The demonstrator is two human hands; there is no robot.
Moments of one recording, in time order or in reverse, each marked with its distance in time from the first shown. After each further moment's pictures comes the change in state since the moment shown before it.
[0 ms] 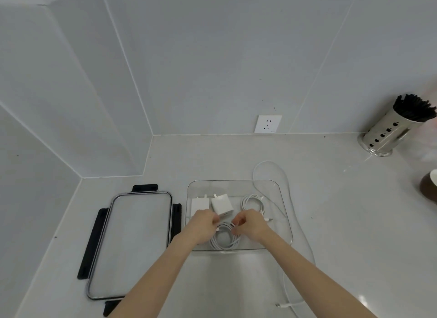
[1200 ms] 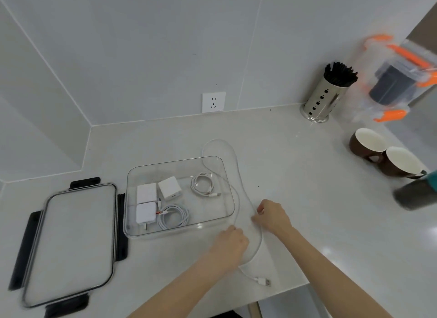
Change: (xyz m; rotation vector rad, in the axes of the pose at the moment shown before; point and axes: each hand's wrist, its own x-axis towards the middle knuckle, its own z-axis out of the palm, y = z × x) left_hand -0.027 0.108 0.148 0.637 -0.167 0.528; right_hand -0.070 0.138 -0.073 -0.136 0.222 0.361
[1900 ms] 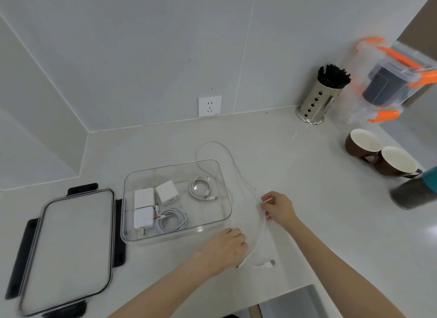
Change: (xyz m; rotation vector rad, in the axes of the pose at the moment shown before) left_hand -0.002 -0.020 0.008 0.412 0.223 0.344; right_hand 0.013 0.017 -0.023 0.504 0.101 -0.051
